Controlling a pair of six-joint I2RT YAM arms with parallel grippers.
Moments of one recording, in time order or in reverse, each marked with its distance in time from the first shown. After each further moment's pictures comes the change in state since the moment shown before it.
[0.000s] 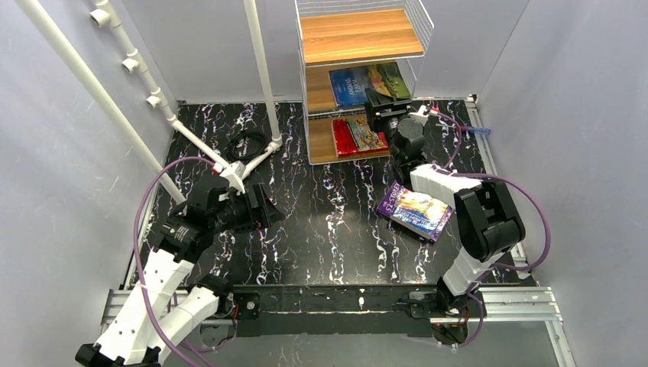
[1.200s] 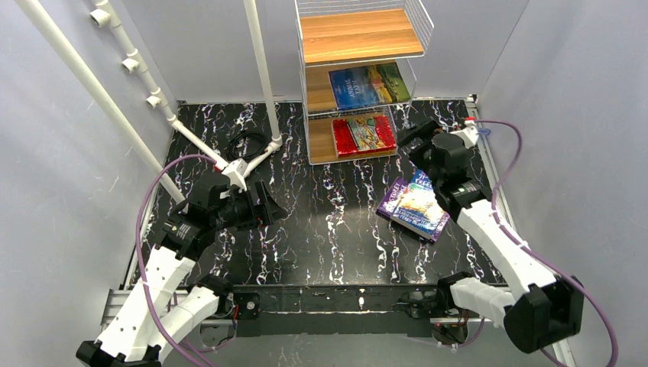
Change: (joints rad) left arm 0.000 0.013 -0.001 0.040 0.027 -0.010; right arm -0.046 -0.588 -0.119 -0.850 0.040 -0.505
